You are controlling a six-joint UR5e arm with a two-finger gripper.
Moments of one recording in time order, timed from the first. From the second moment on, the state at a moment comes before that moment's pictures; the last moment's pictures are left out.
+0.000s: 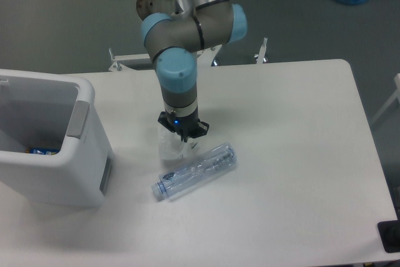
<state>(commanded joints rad) 2.42 -1.79 -1.92 -0.89 1.38 0.58</state>
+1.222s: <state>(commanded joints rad) 2.31 -1.56 -1.69 -0.88 1.04 0.21</state>
